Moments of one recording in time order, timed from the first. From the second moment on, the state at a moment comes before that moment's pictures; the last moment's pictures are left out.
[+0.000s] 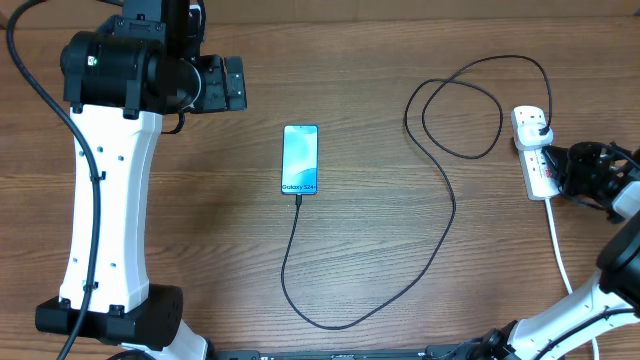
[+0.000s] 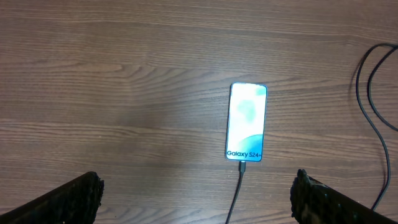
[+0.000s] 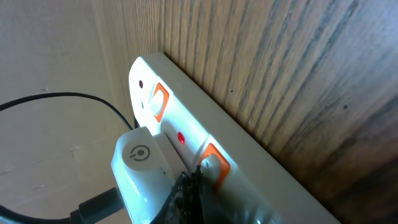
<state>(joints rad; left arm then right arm) -0.16 1.77 2.22 -1.52 -0.02 -0.25 -0.72 2.05 1.09 -0.07 -0.83 0.77</state>
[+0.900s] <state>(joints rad) -0.16 1.77 2.22 -1.52 -0.02 -0.25 -0.78 1.42 1.05 -0.16 -0.95 0.77</state>
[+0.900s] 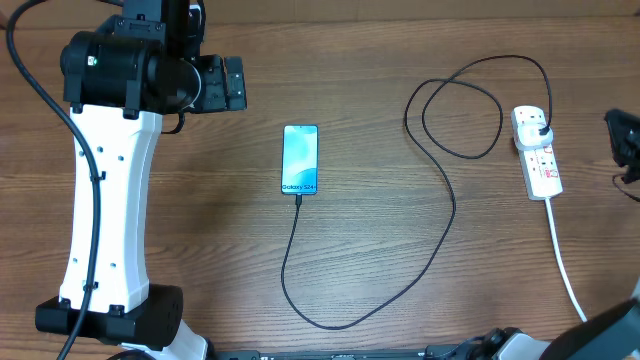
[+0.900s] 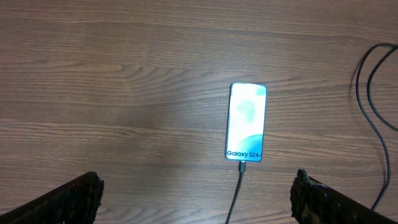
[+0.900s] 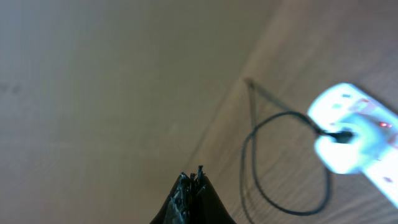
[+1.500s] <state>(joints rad) -0.16 1.77 2.22 -1.52 -0.02 -0.25 -0.47 1.15 1.06 -0.29 -0.65 0.53</state>
